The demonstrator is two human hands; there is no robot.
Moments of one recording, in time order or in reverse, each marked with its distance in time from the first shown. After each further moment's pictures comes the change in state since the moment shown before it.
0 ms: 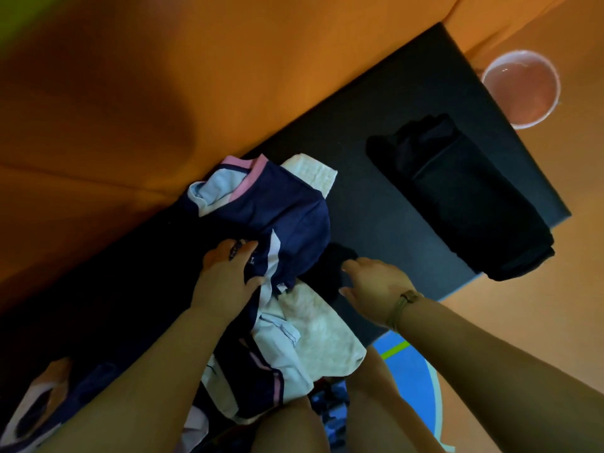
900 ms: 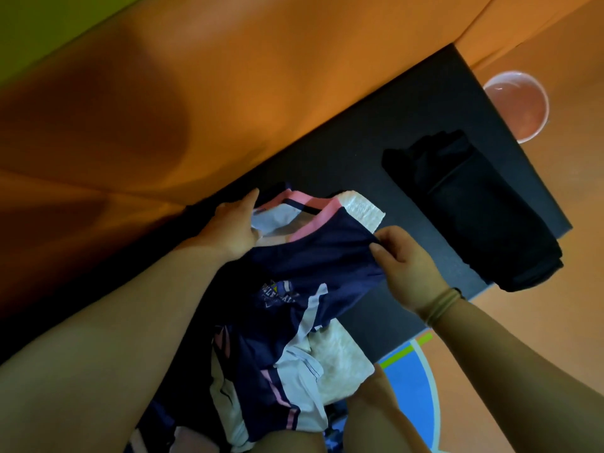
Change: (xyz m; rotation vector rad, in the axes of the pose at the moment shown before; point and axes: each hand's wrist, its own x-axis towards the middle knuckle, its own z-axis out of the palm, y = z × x) left_hand 0.094 -0.012 -0.063 -0.116 -0.105 0.072; right_hand 0.009 -0.019 -0.036 0.882 0.453 0.151
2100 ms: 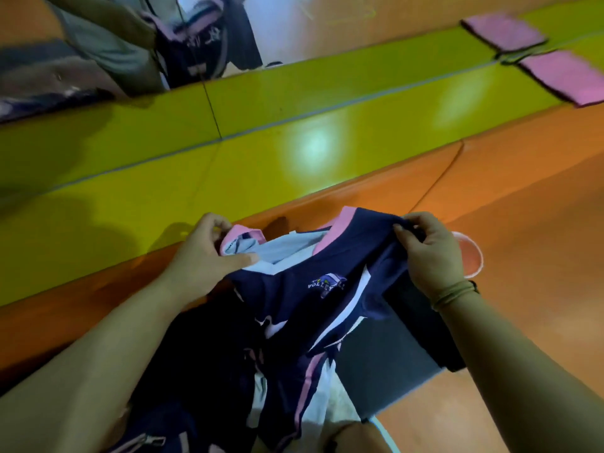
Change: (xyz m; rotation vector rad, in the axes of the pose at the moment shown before) left_hand -0.259 0.019 -0.196 -0.804 0.490 0.218; right_hand -0.104 -0.226 -0.113 0.010 0.417 -0.497
